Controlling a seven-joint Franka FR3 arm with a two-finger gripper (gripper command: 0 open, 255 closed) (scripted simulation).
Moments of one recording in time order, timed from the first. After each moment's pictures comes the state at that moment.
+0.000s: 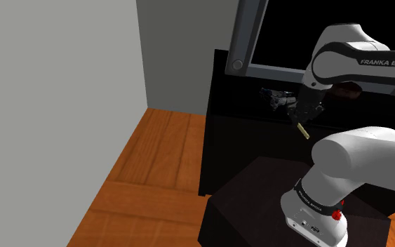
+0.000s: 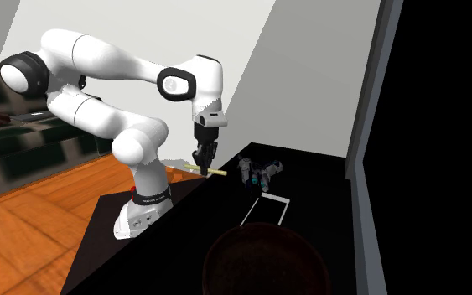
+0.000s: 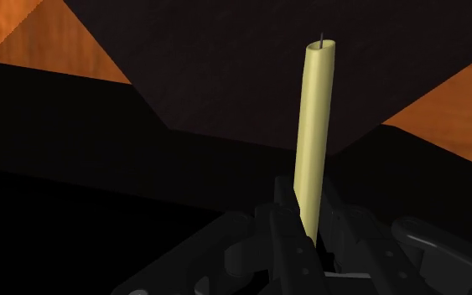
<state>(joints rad) -0.40 -1.12 -0.15 -2.98 -0.18 1.79 0.27</state>
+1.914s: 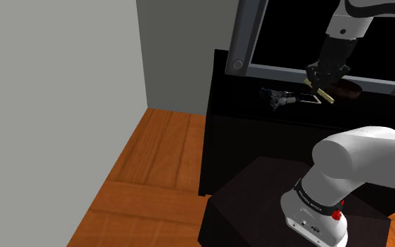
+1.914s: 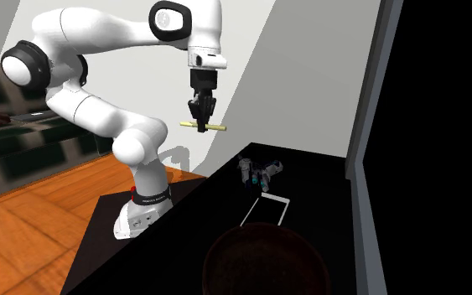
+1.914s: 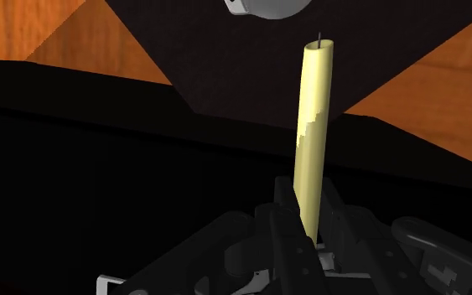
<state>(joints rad) -0.37 -1.06 -0.10 -2.57 -0.13 1.45 0.25</state>
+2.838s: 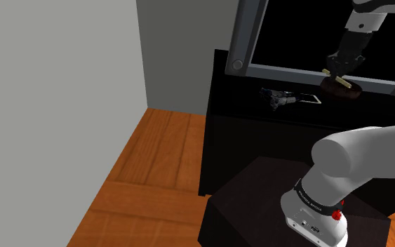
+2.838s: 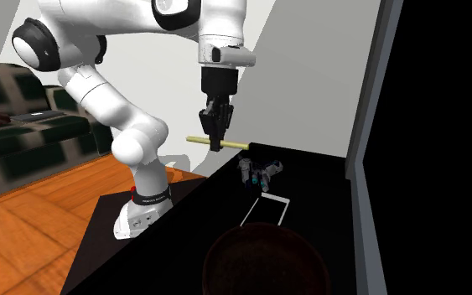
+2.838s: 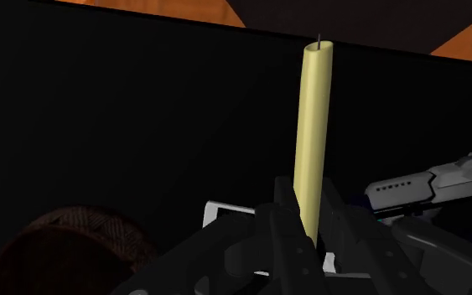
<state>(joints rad) -0.40 -0.73 -0.41 -2.34 -0.33 1.59 -0.01</state>
